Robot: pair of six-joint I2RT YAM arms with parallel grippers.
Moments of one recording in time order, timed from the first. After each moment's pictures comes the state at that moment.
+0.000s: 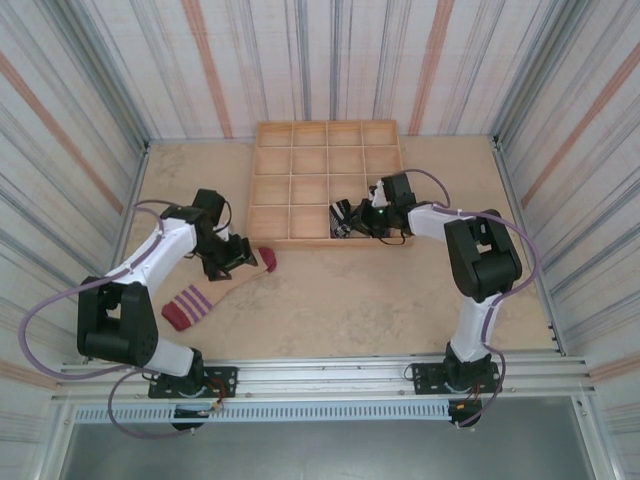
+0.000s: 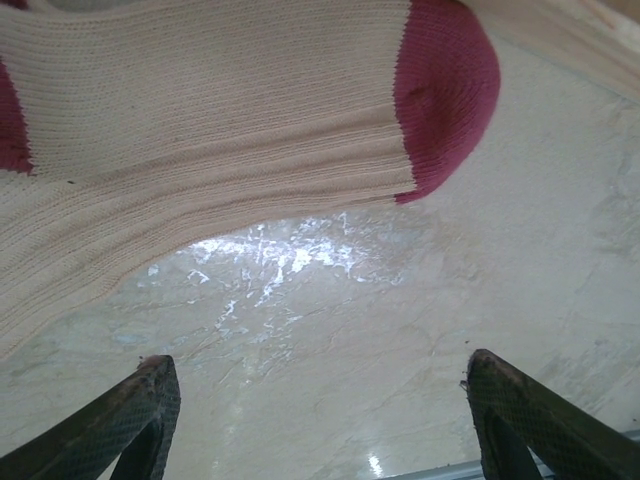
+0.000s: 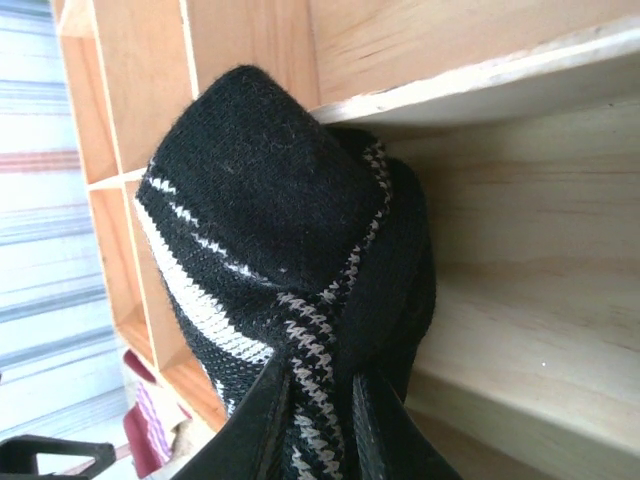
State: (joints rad) left arm -0.20 1.45 1.02 -1.00 0.32 -0.51; right arm 0.34 1.91 1.12 -0.06 -0.59 0.80
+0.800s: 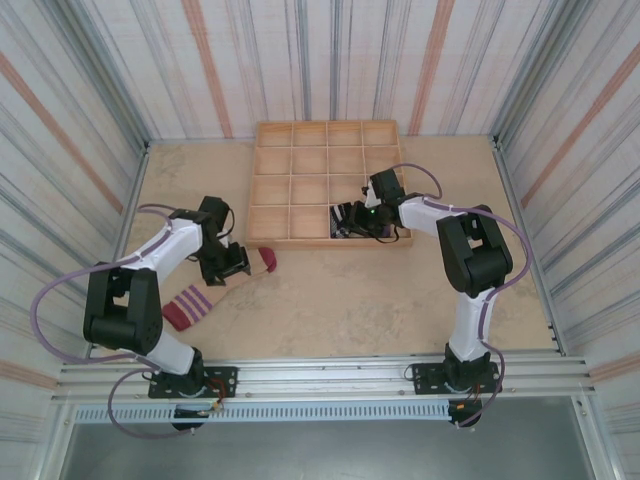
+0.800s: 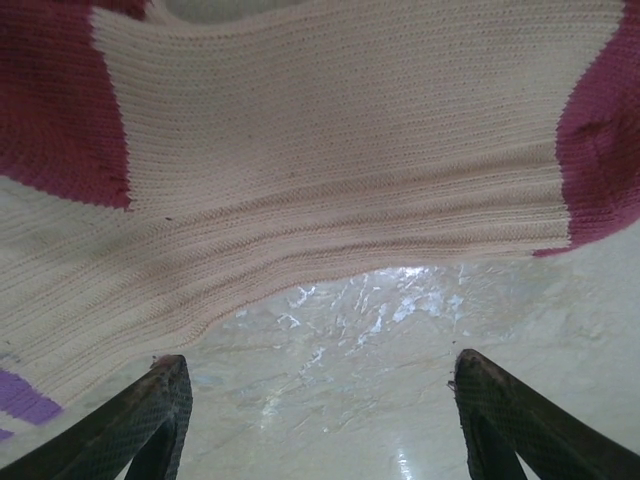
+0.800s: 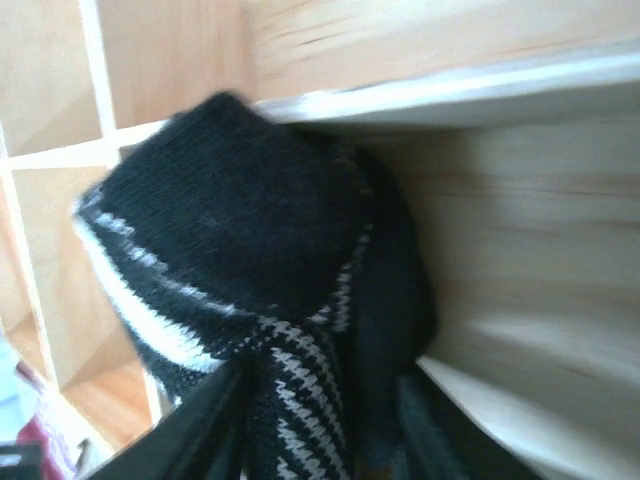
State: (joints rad) left arm -0.20 1.53 0.98 -0.96 0.20 -0.51; right arm 0.38 1.97 1.23 -0.26 -0.47 0.66
